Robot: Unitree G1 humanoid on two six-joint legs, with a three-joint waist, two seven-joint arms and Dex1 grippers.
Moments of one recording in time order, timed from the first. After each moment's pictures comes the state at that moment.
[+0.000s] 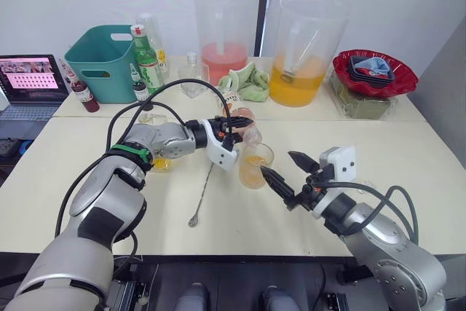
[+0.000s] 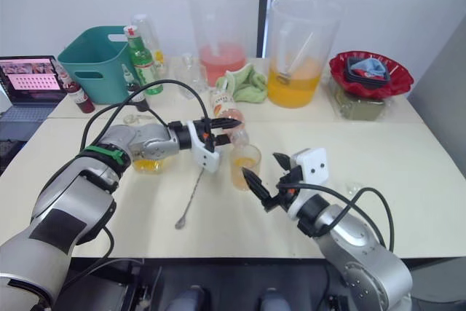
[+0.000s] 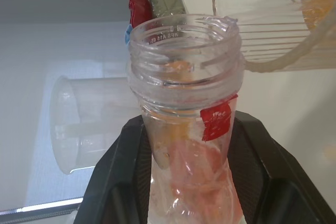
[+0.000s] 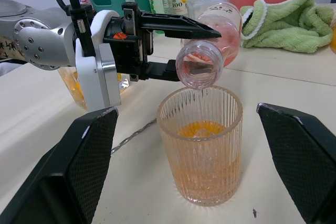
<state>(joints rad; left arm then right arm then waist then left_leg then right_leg) -1.24 0.48 -0.66 1.15 0.87 -1.05 0.13 -0.08 -0.40 -0.05 -0.79 0.69 0.73 0.20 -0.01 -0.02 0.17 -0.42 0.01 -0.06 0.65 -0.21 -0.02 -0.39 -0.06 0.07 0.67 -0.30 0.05</state>
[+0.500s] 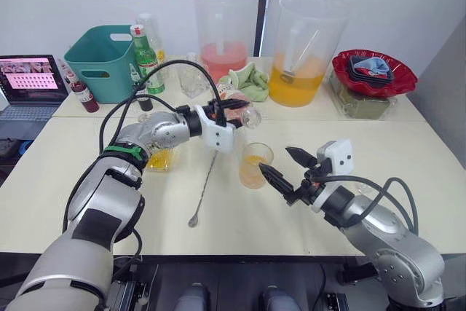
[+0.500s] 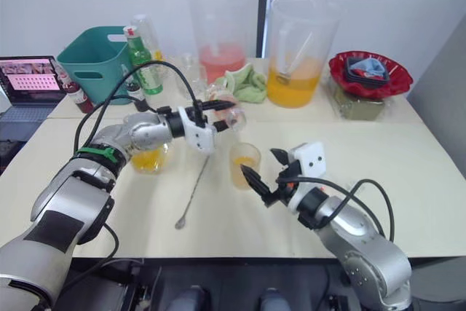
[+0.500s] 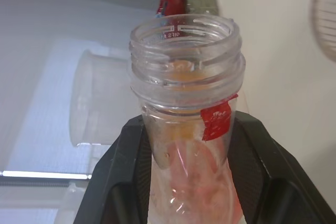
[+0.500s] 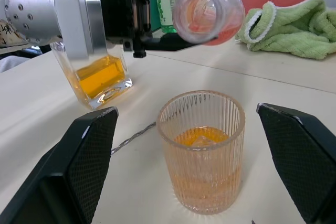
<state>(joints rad) -1.20 0.48 -0.43 1.13 0.41 -1.06 -0.35 -0.16 -0.45 -0.05 -0.71 0.69 0.73 0.28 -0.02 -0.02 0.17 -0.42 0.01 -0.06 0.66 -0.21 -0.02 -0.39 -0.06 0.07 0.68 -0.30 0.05</state>
